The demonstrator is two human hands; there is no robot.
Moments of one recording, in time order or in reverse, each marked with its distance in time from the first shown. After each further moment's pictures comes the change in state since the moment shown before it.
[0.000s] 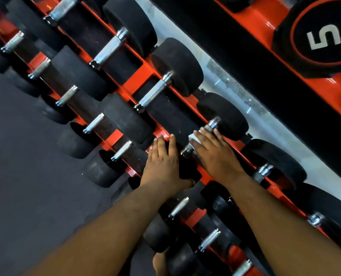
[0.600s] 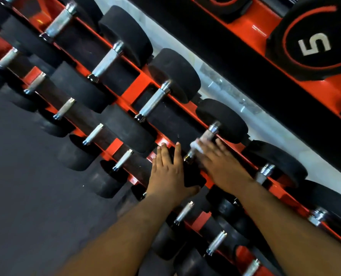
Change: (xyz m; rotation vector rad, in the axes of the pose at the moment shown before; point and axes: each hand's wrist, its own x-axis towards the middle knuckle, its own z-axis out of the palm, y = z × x) left_hand 0.002 -0.009 0.008 0.044 0.035 0.070; right_hand -0.019 -0.004 -0.007 -0.084 -0.120 -0.018
